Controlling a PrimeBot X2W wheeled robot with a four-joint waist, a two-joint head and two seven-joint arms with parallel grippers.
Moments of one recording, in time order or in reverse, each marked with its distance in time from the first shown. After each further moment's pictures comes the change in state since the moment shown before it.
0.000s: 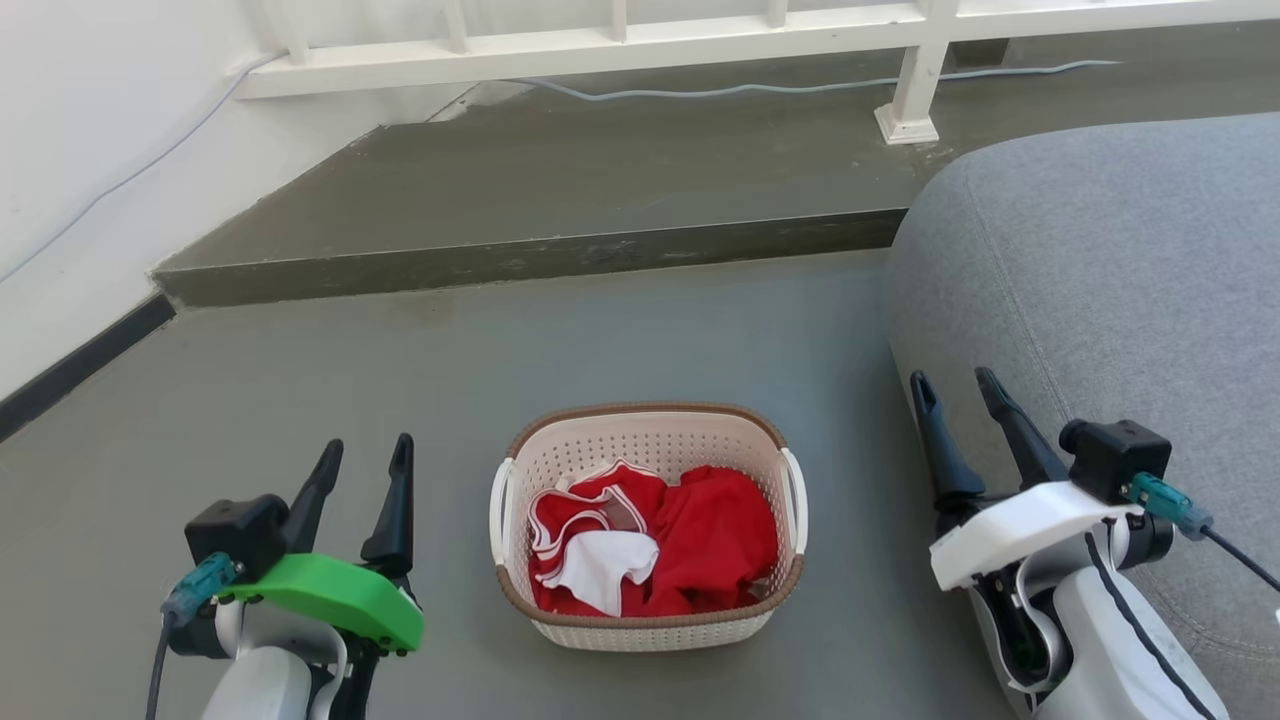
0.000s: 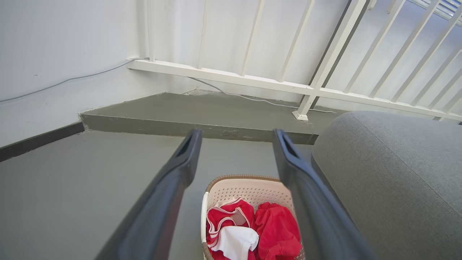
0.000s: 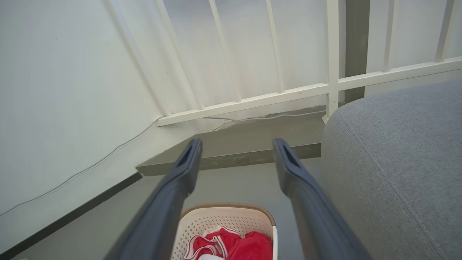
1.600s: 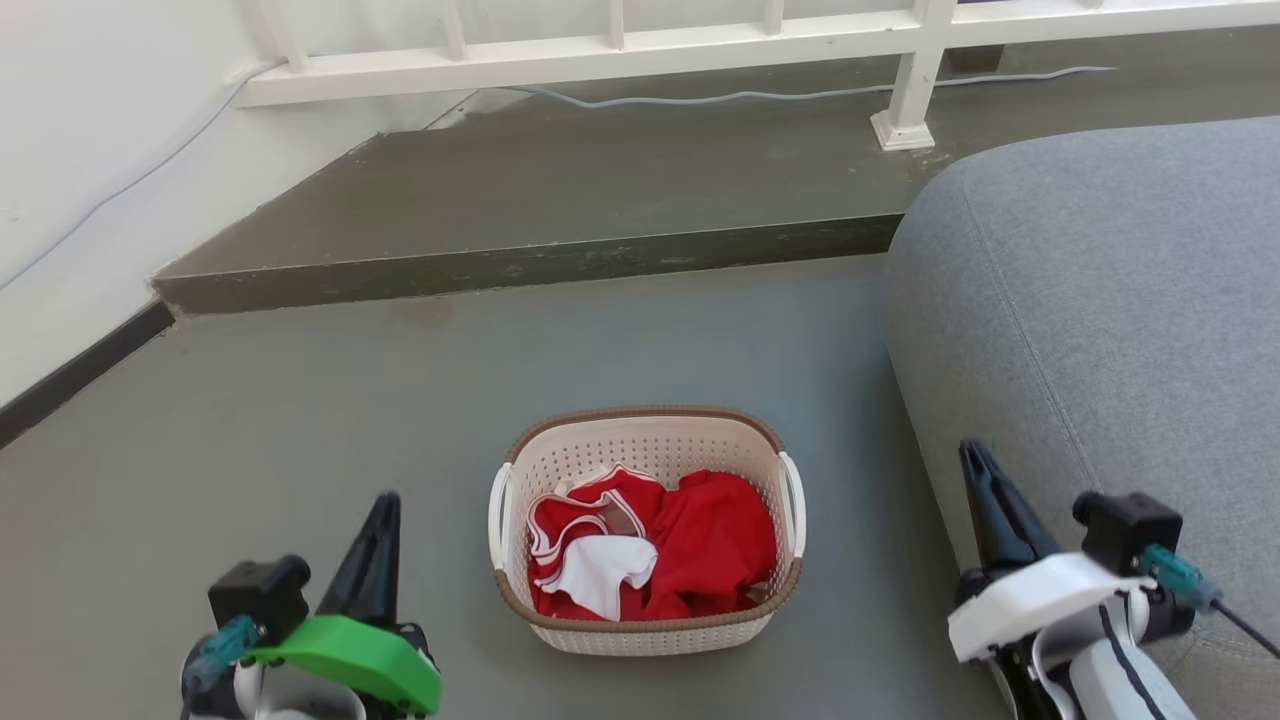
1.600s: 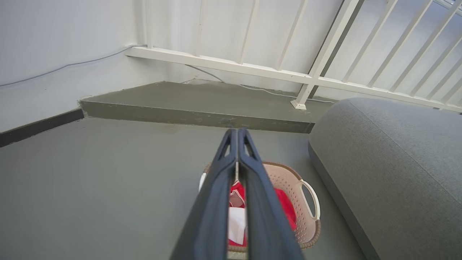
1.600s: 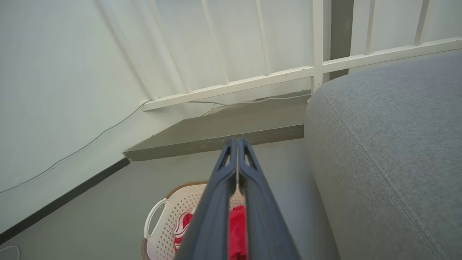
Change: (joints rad) left arm 0.114 -0.032 0.026 -0.090 0.060 0.000 0.004; right arm 0.127 0.015 -0.052 -0.056 -0.065 0.002 0.000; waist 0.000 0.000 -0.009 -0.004
